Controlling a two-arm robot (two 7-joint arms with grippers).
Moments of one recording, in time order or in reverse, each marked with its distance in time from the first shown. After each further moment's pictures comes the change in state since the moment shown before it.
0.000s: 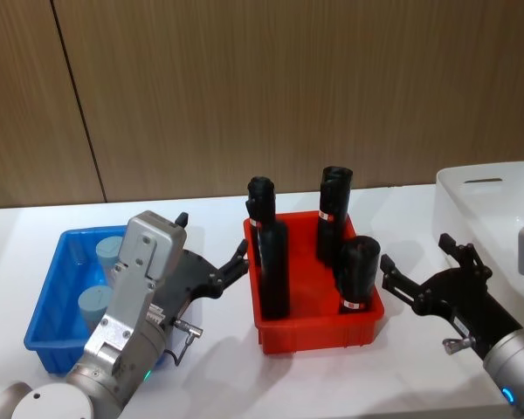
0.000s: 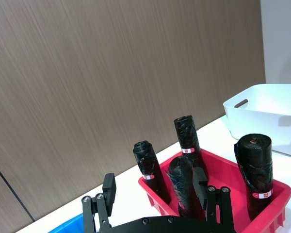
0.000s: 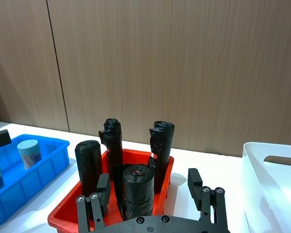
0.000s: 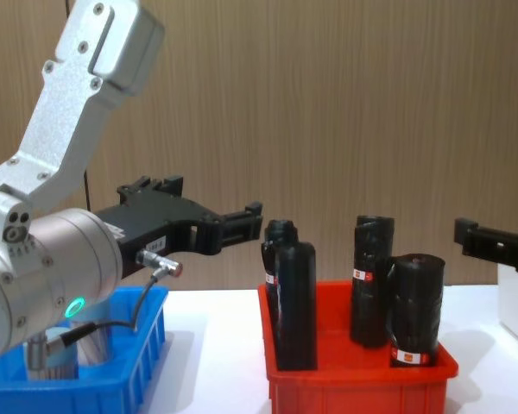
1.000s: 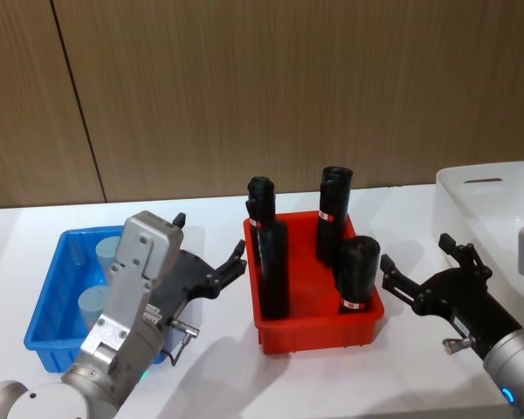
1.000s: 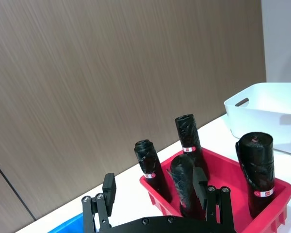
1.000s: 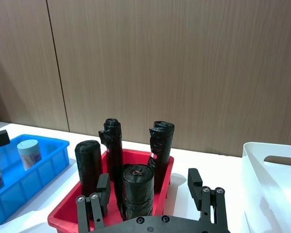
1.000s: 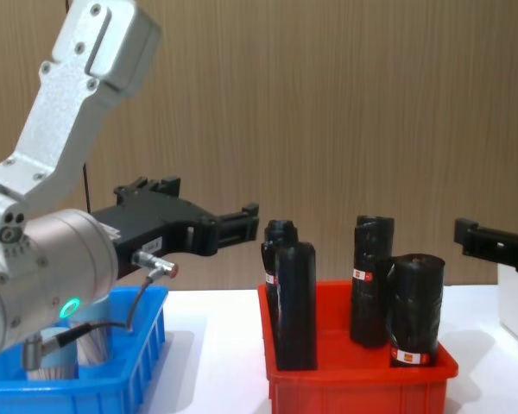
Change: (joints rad) left arm 0.001 0.005 -0.005 0.002 -0.002 0.000 -0.005; right arm 0.000 0.000 0.000 0.000 0.000 0.000 0.000
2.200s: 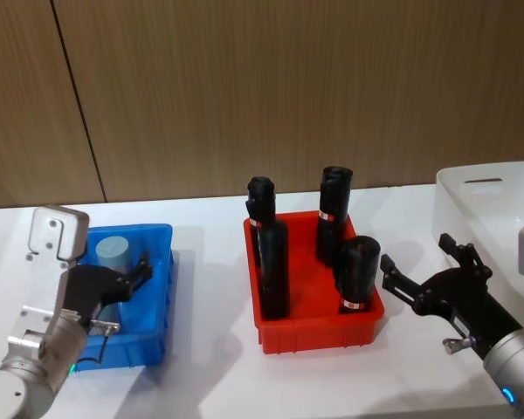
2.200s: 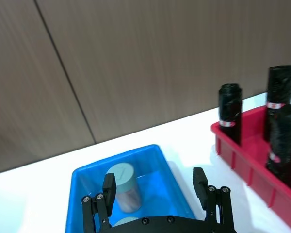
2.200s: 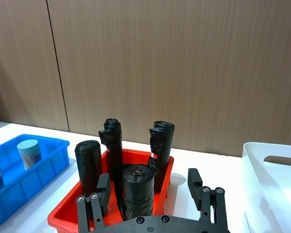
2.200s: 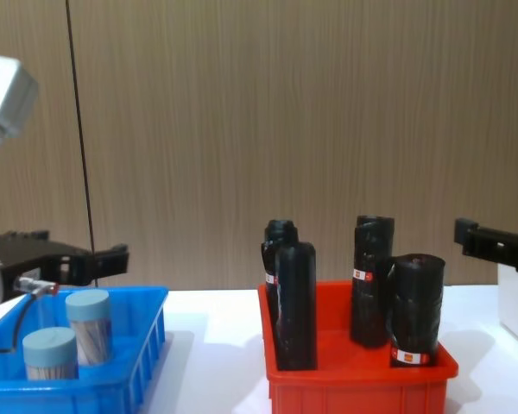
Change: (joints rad) left arm 0.006 0.053 -0.105 0.059 -0.154 0.150 0.138; right arm 0.000 0.000 0.000 0.000 0.000 0.000 0.000
